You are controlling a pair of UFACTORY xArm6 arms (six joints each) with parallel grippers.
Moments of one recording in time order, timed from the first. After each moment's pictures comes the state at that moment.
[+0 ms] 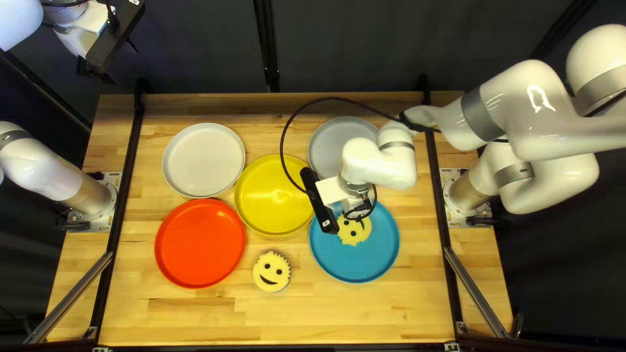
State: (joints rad) left arm 0.94 -0.74 -0.77 -0.08 1.43 1.36; right arm 0.07 -0.24 -0.46 0.24 0.67 -0.37
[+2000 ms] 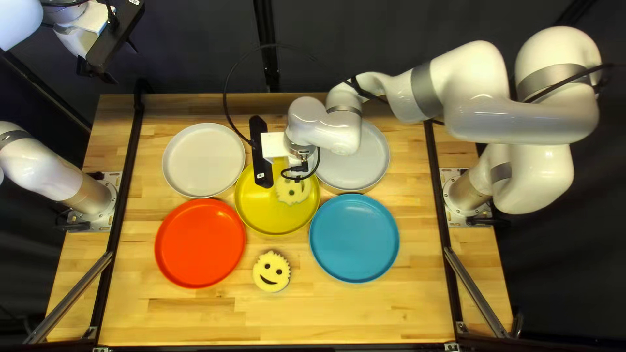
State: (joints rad) left arm 0.94 -0.74 -0.77 -0.08 1.43 1.36; right arm -0.08 0.24 -0.98 -0.07 0.60 -0.24
